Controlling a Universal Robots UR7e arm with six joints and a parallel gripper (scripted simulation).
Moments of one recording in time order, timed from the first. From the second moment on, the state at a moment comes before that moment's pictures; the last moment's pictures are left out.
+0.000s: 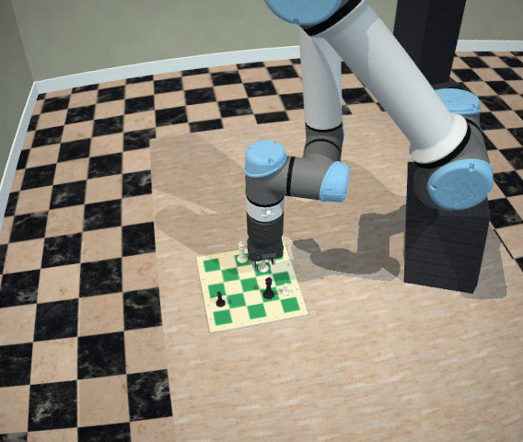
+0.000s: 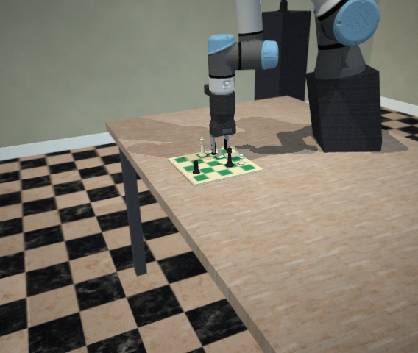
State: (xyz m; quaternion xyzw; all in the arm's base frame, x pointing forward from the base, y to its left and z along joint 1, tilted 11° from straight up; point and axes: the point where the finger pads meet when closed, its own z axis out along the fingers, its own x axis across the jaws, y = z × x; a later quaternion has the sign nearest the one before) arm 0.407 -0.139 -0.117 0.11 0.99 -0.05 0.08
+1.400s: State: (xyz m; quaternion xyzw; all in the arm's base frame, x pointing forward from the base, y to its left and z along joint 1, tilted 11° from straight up) arm 0.407 -0.139 -0.117 0.11 0.99 -0.05 0.08
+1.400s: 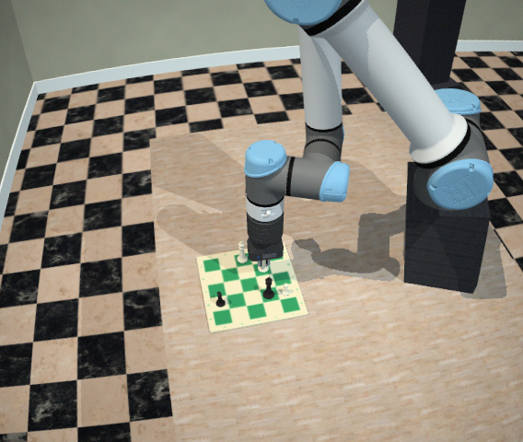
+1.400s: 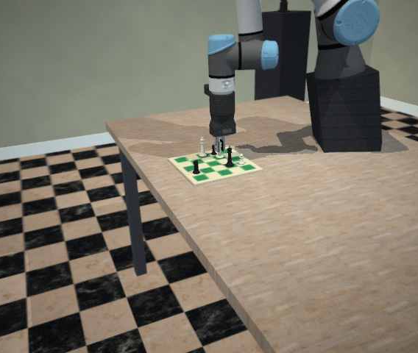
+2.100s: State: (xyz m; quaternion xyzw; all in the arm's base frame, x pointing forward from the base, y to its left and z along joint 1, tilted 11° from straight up) arm 0.406 -0.139 -0.116 0.11 0.99 -0.05 0.08
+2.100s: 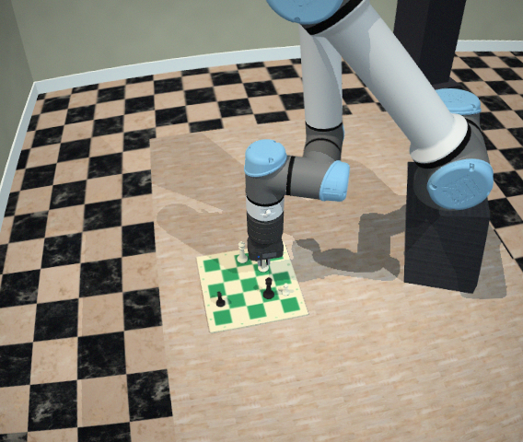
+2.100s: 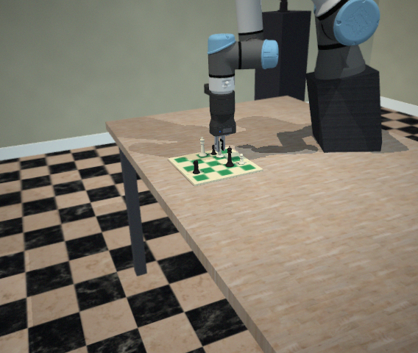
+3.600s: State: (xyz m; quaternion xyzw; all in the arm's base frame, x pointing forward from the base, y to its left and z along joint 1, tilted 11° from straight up) arm 0.392 -0.129 -0.021 0.11 0.99 -0.05 0.08
